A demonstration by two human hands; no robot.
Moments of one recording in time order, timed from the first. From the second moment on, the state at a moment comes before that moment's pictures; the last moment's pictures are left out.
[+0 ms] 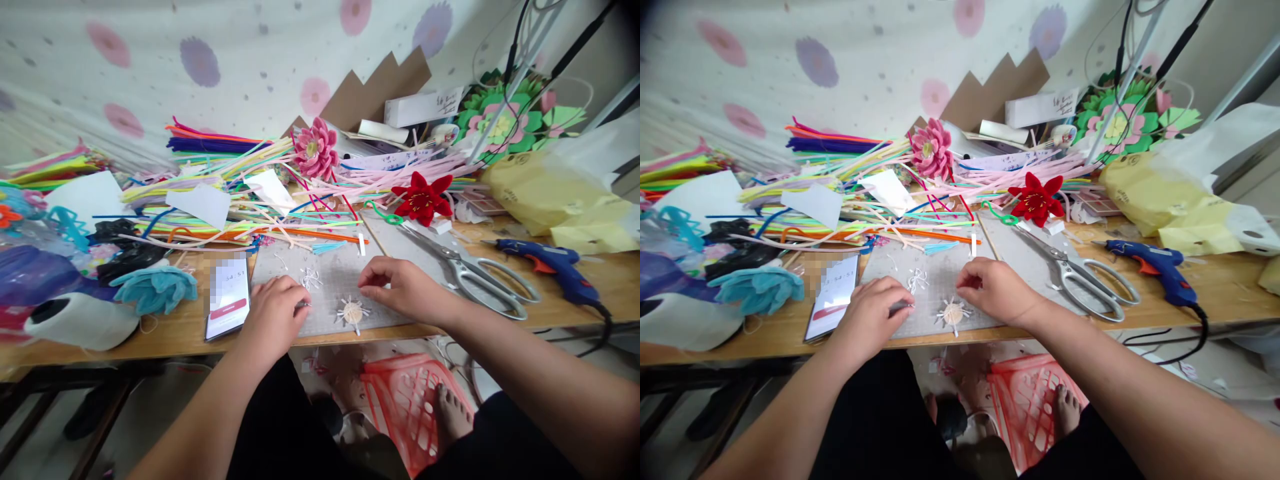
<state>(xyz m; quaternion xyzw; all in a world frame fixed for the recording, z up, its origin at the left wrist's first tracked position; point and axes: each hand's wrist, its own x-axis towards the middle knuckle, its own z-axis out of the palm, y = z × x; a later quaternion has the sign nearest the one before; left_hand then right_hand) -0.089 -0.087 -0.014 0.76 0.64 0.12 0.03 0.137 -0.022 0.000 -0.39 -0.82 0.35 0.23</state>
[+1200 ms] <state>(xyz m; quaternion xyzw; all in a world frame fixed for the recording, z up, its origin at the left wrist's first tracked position) -0.087 -0.048 0.010 0.63 0.49 0.45 0.40 0.075 -0.004 0.016 -0.35 -0.76 0.45 0.33</state>
